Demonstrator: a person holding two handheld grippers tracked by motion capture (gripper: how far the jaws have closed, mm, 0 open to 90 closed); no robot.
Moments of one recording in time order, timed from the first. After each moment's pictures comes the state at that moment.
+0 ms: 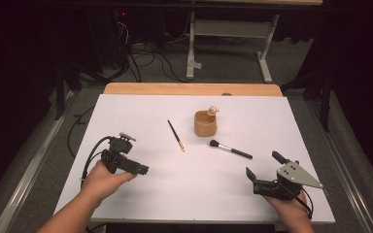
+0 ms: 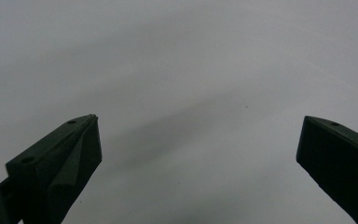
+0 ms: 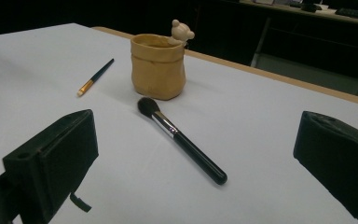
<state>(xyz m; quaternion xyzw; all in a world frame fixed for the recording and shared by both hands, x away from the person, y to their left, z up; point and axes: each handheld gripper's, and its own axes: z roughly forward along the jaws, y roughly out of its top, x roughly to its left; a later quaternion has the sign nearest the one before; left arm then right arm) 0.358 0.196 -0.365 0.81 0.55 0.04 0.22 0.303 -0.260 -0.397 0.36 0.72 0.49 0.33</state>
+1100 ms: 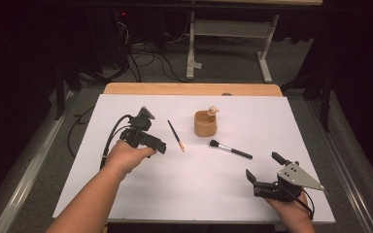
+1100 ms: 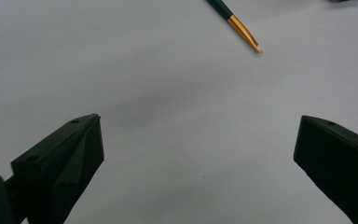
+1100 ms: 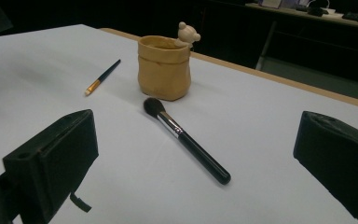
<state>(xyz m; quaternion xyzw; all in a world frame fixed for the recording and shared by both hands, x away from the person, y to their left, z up) 0.415 0.150 -0.339 0.79 0.58 0.01 0.20 0.299 -0.259 -0.395 0.35 0.72 0.50 0.33</state>
